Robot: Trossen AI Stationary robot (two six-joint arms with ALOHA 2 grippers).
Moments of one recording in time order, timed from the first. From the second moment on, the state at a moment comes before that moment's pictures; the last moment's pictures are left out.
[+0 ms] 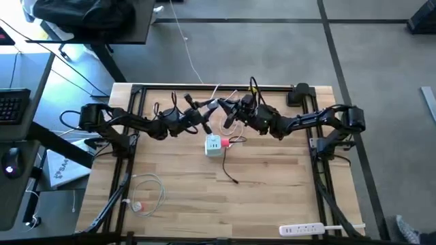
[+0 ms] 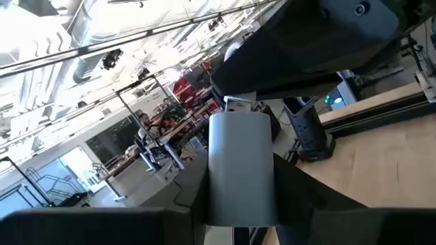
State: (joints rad) left arm 0.15 1.57 0.61 1.15 -0.41 0.67; right arm -0.11 1.64 0.89 0.85 0.41 0.34
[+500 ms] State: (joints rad) left arm 0.16 1.57 0.61 1.14 -0.40 0.69; right arm -0.10 1.64 0.89 0.83 0.43 0.31
